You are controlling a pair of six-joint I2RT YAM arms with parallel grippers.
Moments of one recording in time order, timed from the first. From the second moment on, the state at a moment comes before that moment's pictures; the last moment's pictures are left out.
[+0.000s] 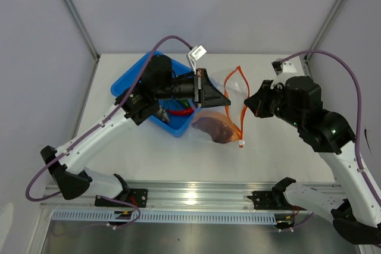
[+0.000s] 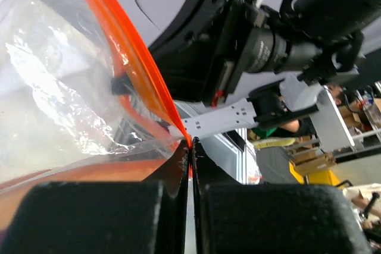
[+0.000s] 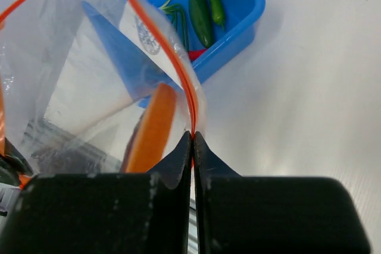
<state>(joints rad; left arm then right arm) -0.83 1.38 1.52 -0.23 0.63 -0.77 0.60 0.99 1.46 -0.89 0.01 0.45</state>
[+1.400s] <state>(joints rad) -0.82 1.58 1.23 -0.30 0.65 -0.72 0.58 0.94 1.18 -0.87 -0.09 0.46</state>
